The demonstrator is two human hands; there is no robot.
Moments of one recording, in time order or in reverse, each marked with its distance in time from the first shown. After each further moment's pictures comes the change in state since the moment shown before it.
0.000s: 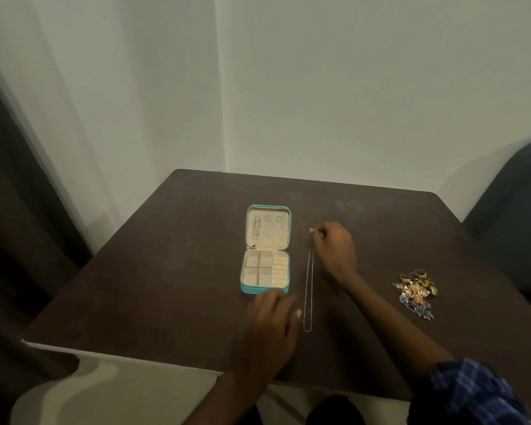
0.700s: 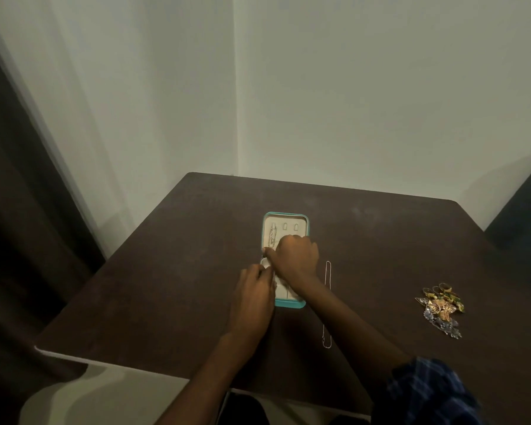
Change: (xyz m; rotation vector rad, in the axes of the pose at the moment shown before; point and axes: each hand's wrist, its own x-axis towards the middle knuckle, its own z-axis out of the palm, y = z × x) left_hand 0.056 -0.057 -0.015 0.147 -0.125 -0.215; right_hand -0.005 -0.086 0.069 -0.353 -0.191 -0.012
